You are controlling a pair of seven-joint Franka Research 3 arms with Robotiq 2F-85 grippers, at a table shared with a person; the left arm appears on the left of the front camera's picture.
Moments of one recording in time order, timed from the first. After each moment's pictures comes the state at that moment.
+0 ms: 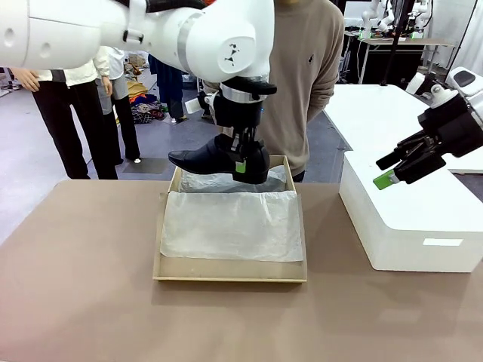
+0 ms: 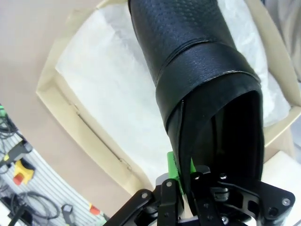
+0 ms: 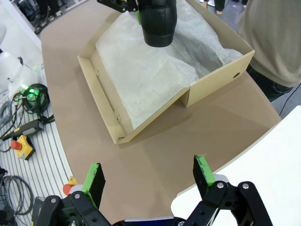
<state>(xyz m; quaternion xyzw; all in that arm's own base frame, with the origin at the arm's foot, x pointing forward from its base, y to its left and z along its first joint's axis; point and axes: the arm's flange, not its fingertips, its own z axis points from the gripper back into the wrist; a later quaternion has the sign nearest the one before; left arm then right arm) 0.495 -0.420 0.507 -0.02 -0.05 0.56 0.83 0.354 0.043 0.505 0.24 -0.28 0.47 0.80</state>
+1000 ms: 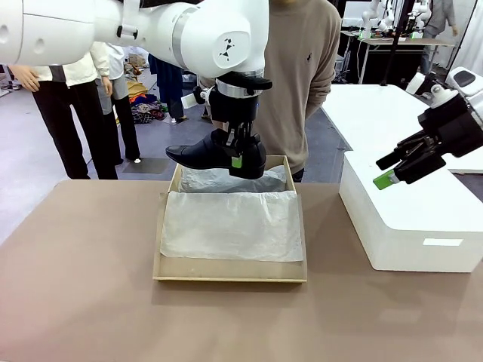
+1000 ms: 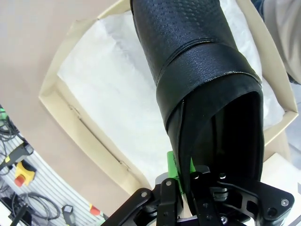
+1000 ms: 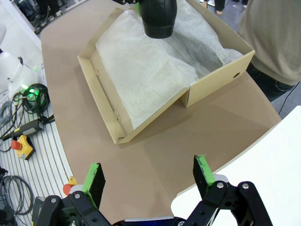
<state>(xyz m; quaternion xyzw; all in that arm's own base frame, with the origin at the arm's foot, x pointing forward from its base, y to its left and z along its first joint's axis) 0.499 -0.409 0.517 -0.03 -0.05 0.55 0.83 0.354 0.043 0.505 0.24 -0.28 0.47 0.80</state>
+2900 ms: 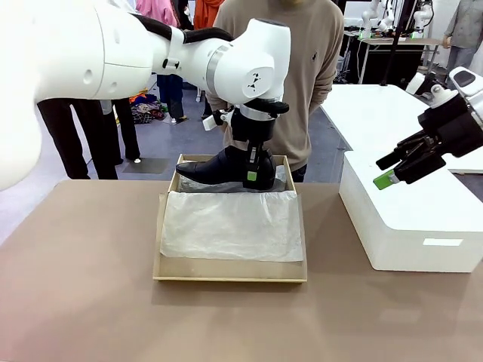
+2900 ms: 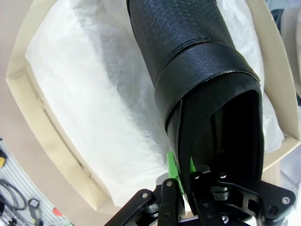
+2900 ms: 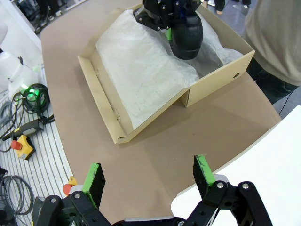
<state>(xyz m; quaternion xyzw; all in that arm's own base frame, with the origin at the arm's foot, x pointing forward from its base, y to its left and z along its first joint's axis) 0.540 -0.453 0.458 -0.02 -0.06 0.63 0.78 0.354 0.043 0.505 0.24 -0.28 0.47 0.80</state>
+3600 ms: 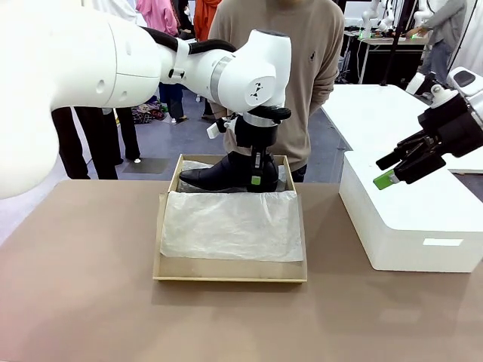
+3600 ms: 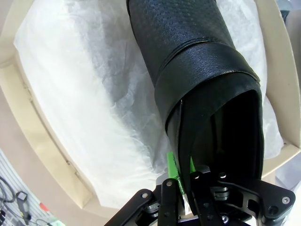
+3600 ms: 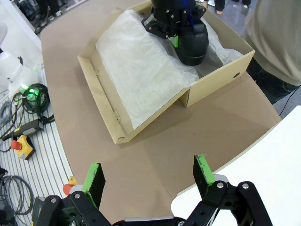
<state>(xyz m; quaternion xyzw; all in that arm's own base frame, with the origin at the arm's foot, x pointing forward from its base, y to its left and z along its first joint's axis) 0.550 -0.460 0.440 -0.03 -0.05 0.65 0.76 0.354 0.043 0.505 0.24 -0.28 0.47 0.80</state>
